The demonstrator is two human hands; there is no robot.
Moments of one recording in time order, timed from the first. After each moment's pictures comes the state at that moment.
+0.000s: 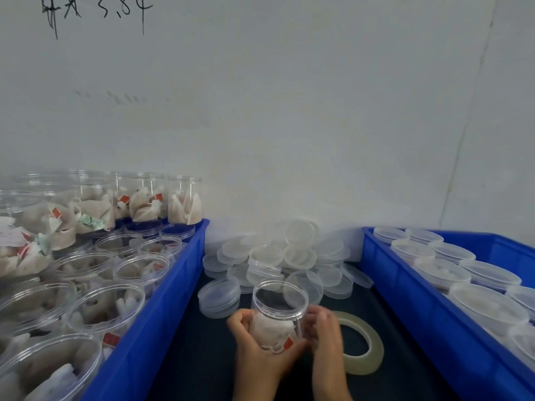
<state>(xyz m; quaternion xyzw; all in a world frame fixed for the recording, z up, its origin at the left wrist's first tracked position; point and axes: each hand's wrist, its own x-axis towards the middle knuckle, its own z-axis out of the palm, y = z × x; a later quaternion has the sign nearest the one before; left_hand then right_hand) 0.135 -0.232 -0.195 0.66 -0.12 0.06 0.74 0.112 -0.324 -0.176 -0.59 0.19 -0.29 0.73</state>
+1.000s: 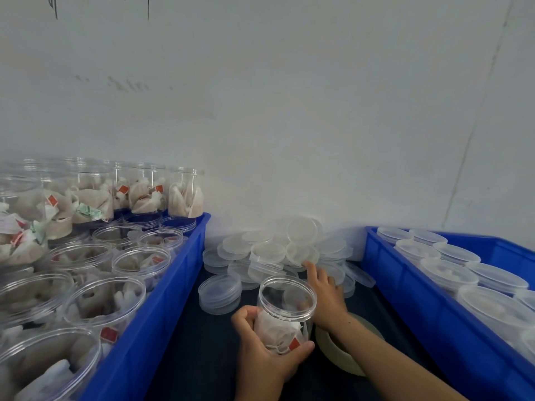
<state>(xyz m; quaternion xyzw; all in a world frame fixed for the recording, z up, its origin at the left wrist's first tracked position) 0.144 -0.230 -0.210 0.64 -0.20 0.08 0.74 0.190 -0.389 -0.163 -0.97 0.13 -0.14 0.13</state>
